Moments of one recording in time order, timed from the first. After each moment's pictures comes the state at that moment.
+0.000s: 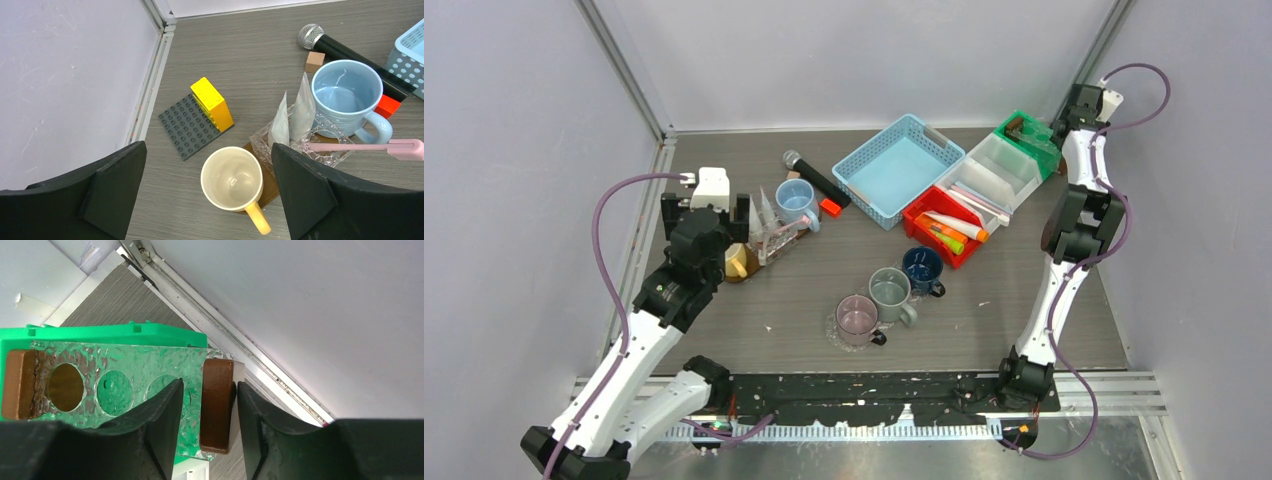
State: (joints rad) left arm -0.46 0.79 0.89 -0.35 -0.66 0.08; right arm -0.30 2.36 2.18 -0.49 0.41 0.32
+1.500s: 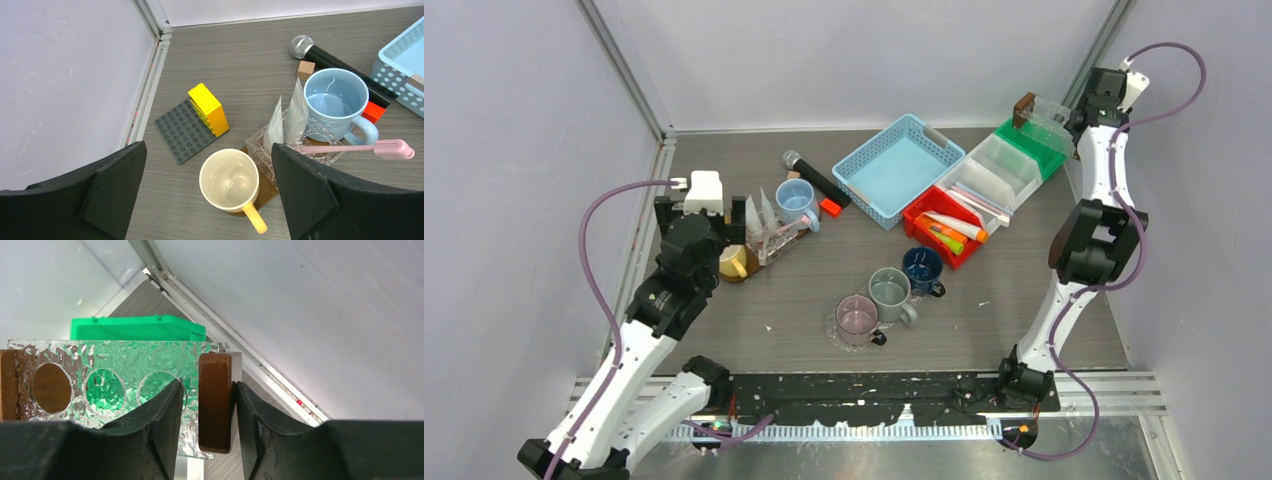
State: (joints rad) left arm -0.45 0.74 0.88 -0.35 -0.63 0.07; right arm -0.30 2.11 2.06 -0.56 0.41 0.34
